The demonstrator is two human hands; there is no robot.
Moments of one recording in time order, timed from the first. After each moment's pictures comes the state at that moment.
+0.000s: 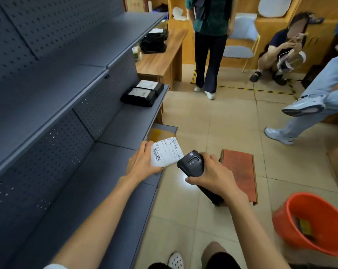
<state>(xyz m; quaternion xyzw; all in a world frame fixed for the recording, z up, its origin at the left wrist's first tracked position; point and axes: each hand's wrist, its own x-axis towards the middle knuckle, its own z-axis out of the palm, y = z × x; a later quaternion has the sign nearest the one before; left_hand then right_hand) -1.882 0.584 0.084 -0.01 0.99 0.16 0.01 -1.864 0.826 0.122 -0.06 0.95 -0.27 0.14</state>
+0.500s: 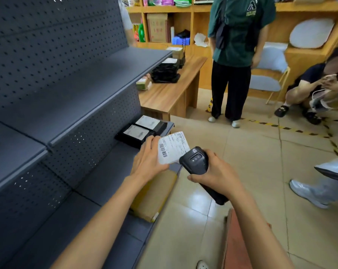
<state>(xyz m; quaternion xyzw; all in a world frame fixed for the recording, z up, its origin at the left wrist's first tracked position) -2.204 0.631 0.129 -0.06 0.98 0.16 -0.11 -2.220 0.860 0.158 -0.14 0.94 -0.29 0.11</state>
